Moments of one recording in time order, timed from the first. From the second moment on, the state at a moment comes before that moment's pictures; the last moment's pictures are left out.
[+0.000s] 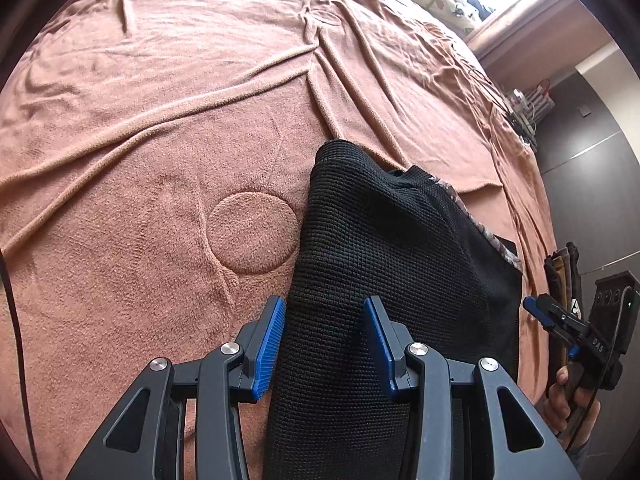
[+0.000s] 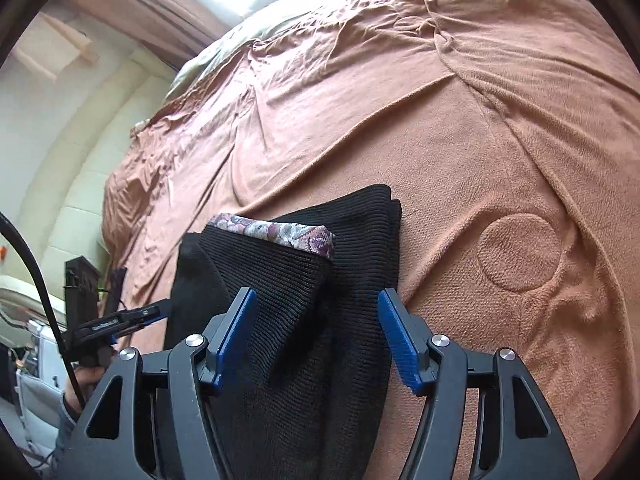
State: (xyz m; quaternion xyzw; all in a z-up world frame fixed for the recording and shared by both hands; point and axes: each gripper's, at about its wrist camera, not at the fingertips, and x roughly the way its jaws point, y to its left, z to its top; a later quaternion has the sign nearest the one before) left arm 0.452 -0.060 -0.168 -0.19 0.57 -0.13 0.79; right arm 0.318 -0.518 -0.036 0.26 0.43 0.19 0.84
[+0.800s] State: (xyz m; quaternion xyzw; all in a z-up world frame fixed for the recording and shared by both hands) left arm 0.482 -0.068 -0.175 -0.18 0.57 -0.14 0.79; right arm 0.352 -0.537 -0.090 0.33 0.47 0.28 0.77
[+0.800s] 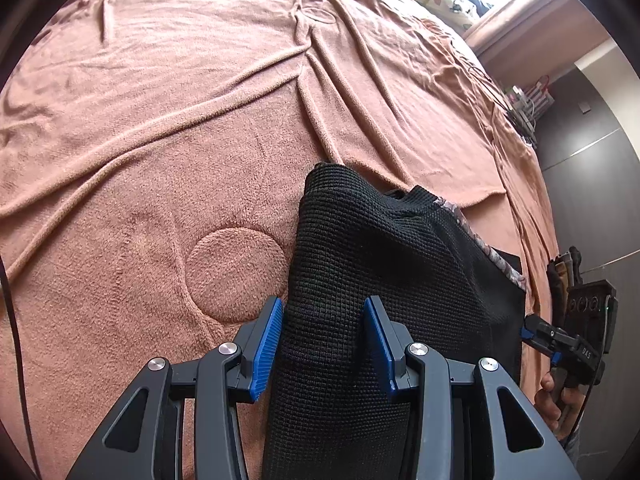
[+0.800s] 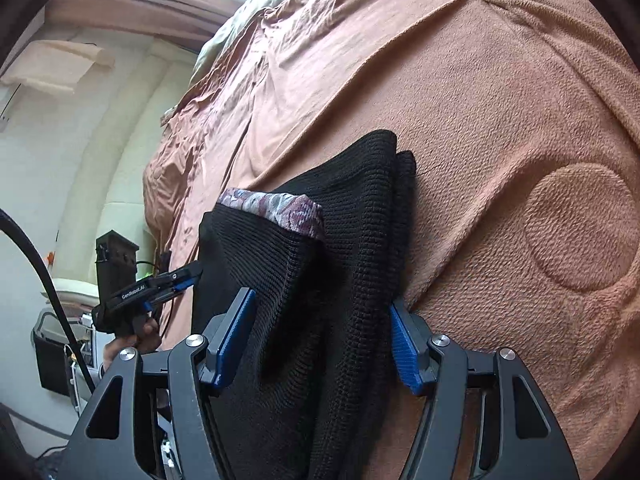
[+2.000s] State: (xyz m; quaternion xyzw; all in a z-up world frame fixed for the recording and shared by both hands) left arm 0.514 -0.068 -0.159 -0.21 0.52 -0.19 0.80; right arm 0.353 -0.499 -0.052 0.26 0.43 0.29 0.81
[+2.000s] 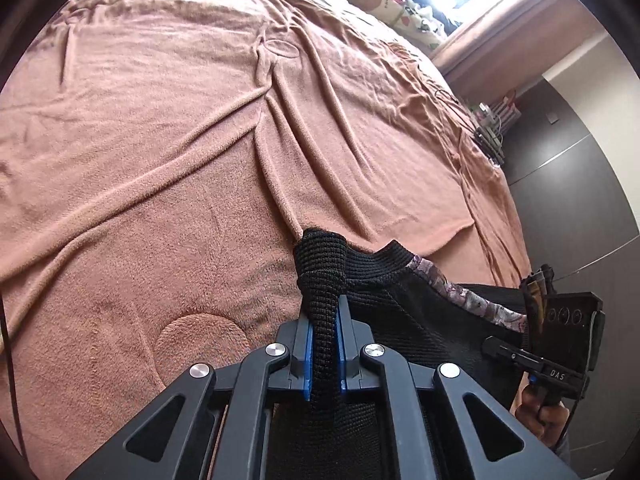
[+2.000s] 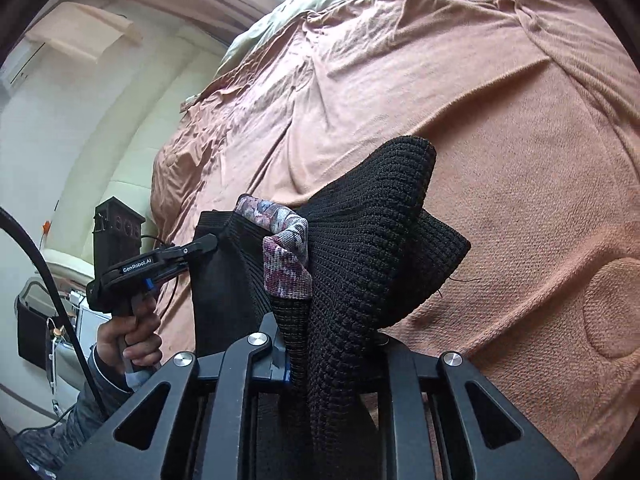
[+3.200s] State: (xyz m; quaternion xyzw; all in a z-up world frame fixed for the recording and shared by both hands) left arm 0.382 -0.022 0.028 -0.20 0.35 -0.22 0.89; right arm 0.104 -0.461 0.117 0.14 0.25 0.27 0.92
